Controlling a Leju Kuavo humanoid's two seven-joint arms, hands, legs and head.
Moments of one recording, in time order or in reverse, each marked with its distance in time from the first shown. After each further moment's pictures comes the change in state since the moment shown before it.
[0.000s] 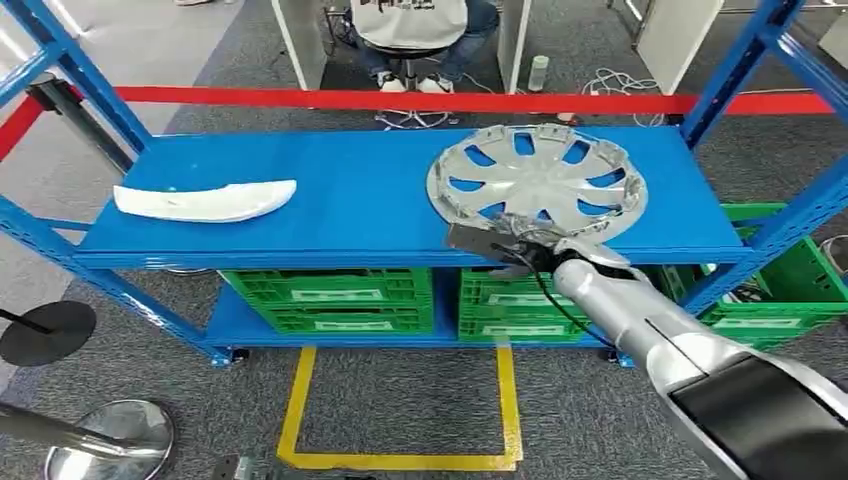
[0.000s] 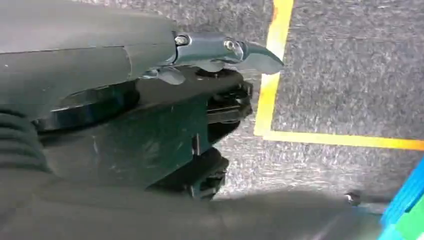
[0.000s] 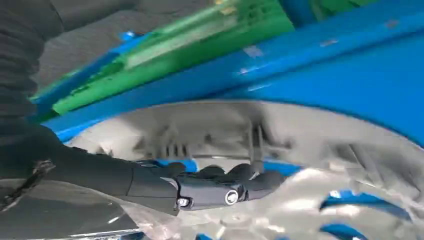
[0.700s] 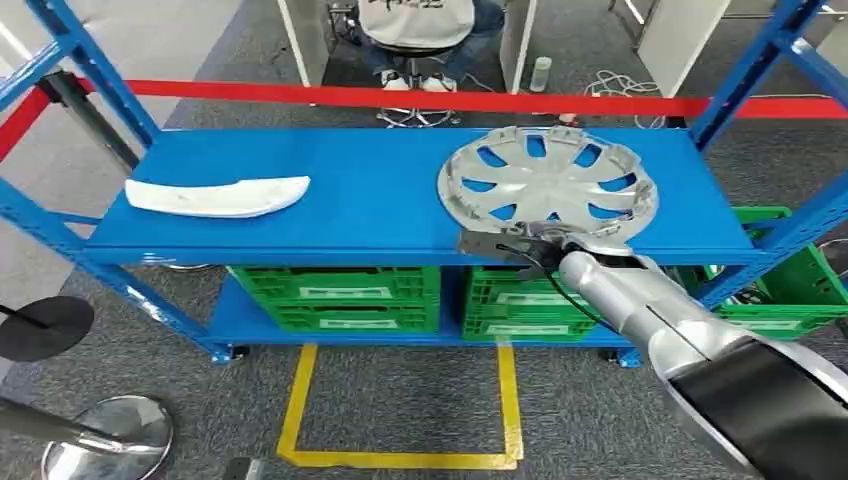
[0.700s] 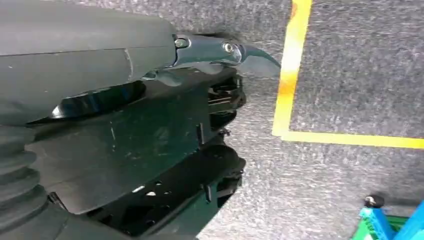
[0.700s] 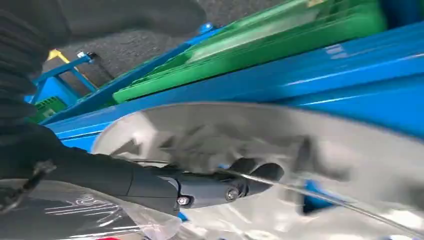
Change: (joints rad) left arm 0.007 -0.013 0.002 0.000 -0.029 0.031 0.005; right arm -0.066 -0.006 0.045 0.101 0.097 0.092 0.139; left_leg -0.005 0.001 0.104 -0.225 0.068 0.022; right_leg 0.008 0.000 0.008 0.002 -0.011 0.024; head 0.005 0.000
